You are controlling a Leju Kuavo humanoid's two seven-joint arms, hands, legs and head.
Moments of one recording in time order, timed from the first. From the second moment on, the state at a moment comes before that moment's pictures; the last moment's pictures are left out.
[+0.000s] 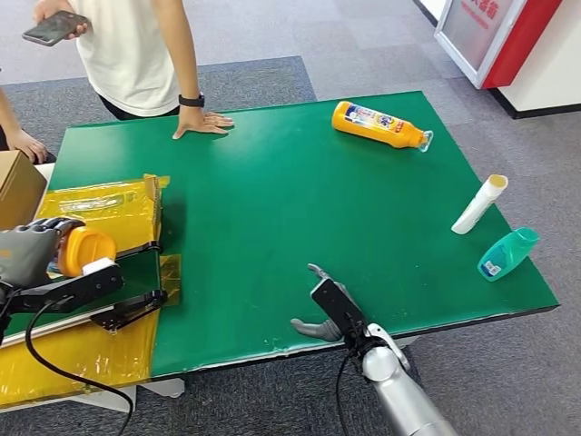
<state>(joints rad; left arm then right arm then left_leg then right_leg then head) -0.32 0.61 -0.40 -1.86 -0.66 -0.38 0.50 -0.18 0.09 0.20 -1.01 0.44 0.03 -0.25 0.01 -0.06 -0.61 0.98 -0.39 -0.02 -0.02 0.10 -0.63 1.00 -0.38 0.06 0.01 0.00</state>
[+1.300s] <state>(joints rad) -0.38 0.63 -0.54 -1.78 -0.68 -0.41 0.49 -0.19 0.10 0.20 -0.96 0.44 0.02 -0.26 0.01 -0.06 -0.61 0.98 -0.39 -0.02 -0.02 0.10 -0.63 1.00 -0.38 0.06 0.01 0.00</state>
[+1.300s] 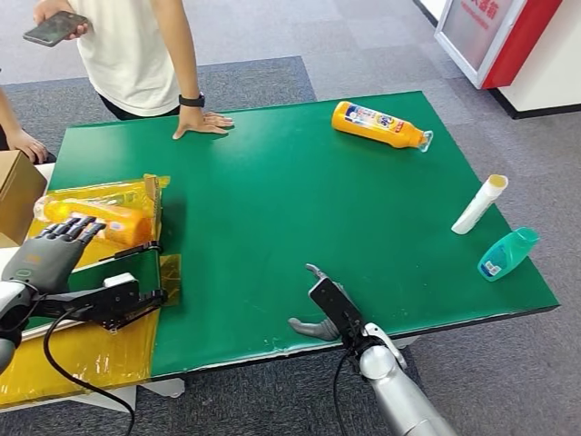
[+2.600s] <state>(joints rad) -0.05 0.46 -0.19 -1.85 -0.31 -0.08 0.04 -0.13 0.10 0.20 -1.09 0.39 0.01 -0.32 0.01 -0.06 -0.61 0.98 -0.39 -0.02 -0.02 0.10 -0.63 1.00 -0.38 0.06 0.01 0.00</state>
